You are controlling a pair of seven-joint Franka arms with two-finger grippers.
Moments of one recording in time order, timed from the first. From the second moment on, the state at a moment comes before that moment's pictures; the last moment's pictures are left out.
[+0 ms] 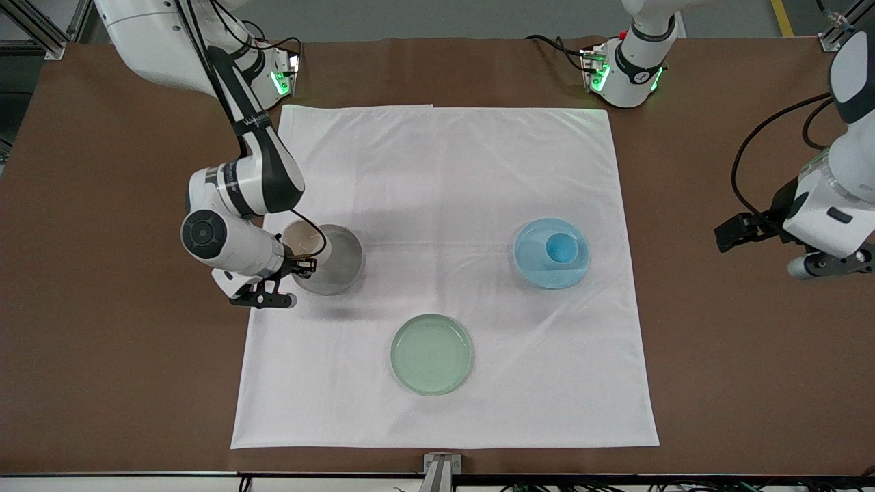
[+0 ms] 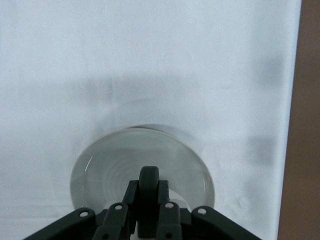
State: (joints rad) left arm 0.21 0.22 -0.41 -1.35 0.18 1.57 -0.26; right arm 0.39 0.48 -0.07 -1.83 0.18 2.21 0.27
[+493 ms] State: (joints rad) left arm 0.01 0.01 -0.06 -1.51 0.01 1.52 -0.06; right arm 0.41 0.52 -0.07 -1.83 0.20 2.25 0.27
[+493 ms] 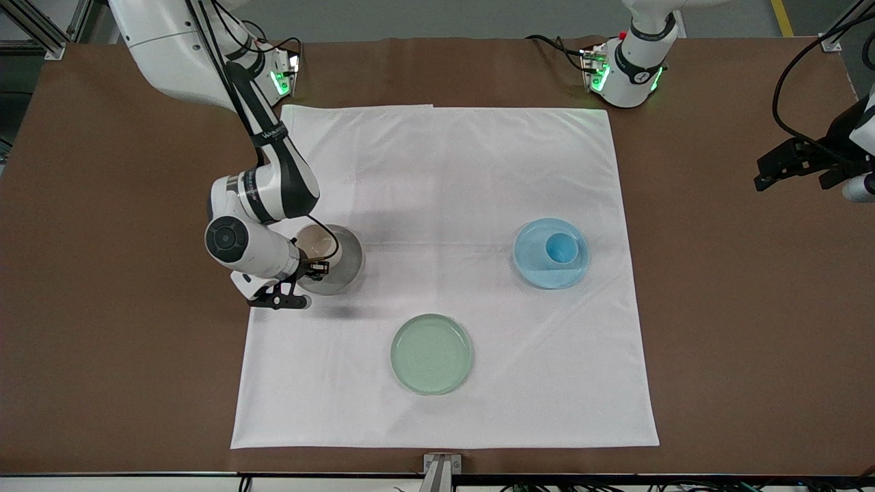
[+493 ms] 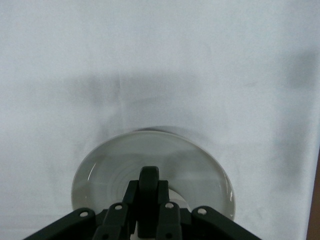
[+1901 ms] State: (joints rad) left arm 0.03 -0.02 -0.15 -1.57 0.01 1.51 -0.08; right arm 0.21 0.05 -0.11 -1.75 0.09 1.56 0.21
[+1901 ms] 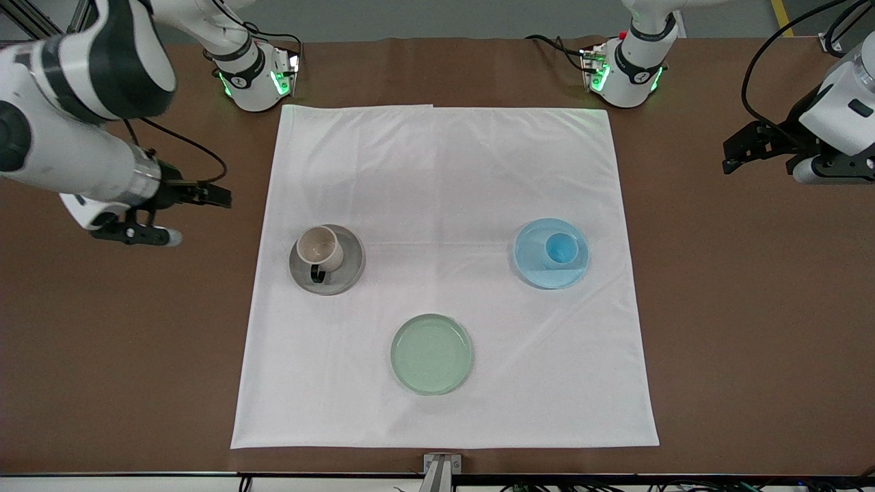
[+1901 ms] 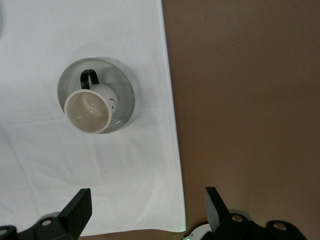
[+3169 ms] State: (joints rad) left arm 0.03 -0.02 -0.16 -1.58 0.02 1.56 -0.08; right arm 0.04 0.04 -0.10 -1.48 0.05 1.58 0.03
